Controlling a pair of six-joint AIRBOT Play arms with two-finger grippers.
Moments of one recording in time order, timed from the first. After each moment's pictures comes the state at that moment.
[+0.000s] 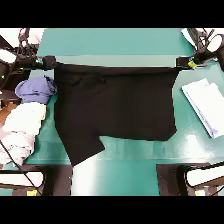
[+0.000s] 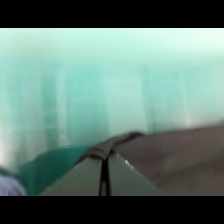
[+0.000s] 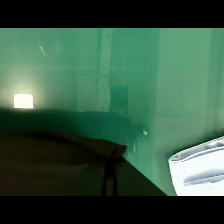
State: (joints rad) left arm 0.11 -1.52 1.43 0.94 -0.81 -1.15; right arm -0.06 -1.65 1.74 -1.54 1.18 1.59
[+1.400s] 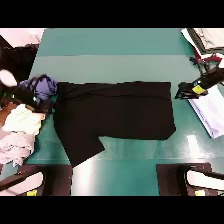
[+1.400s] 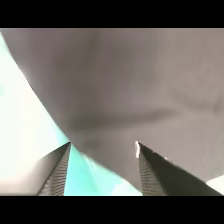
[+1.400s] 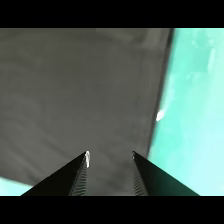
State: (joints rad) left arm 0.11 -1.18 0.98 1.27 -1.39 -1.34; right arm -0.15 -1.34 1.30 -1.28 1.50 1.47
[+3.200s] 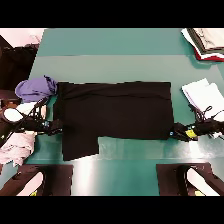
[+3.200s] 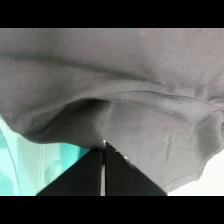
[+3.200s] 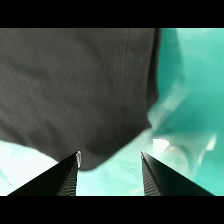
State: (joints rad) left arm 0.11 -0.92 0.54 1.05 -1.14 -1.44; right arm -0.34 -0.99 0.50 -1.09 1.29 1.40
